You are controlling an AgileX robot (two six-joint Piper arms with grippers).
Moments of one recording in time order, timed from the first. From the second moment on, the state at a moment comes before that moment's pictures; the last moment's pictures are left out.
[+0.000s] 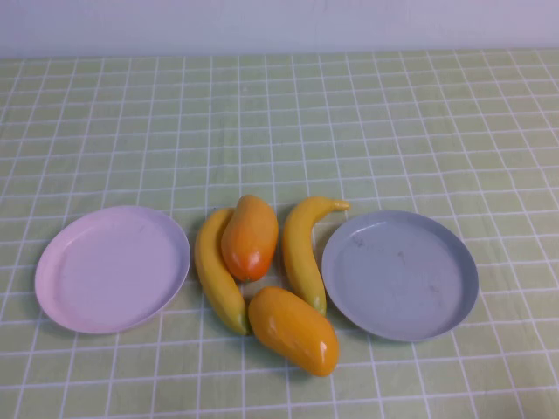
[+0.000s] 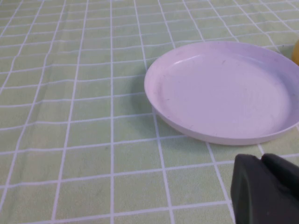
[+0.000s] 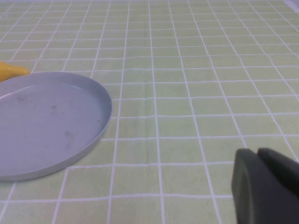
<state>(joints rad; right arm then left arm) 0.04 -0.01 0.02 0.10 0.34 -0.05 -0.08 -0.01 0.02 0.02 0.37 0.03</state>
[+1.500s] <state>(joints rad) 0.04 -0.01 0.02 0.10 0.34 -0.05 -0.08 -0.01 0.01 -0.48 0.19 -0.19</state>
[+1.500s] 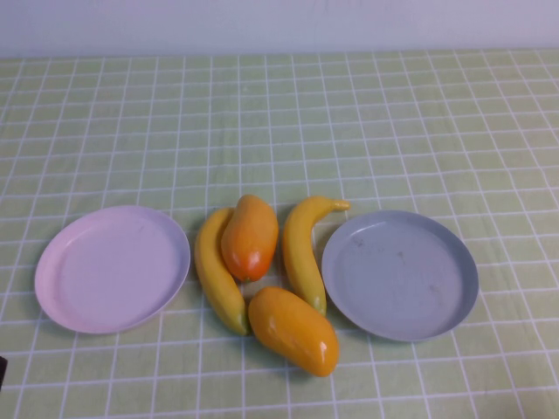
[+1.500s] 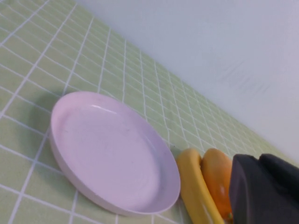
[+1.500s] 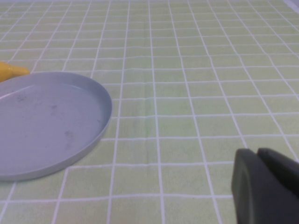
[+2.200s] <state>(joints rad) 0.04 -0.01 0.02 0.10 0.34 -0.05 -0.08 0.96 -0.75 -0.46 0.81 0.21</state>
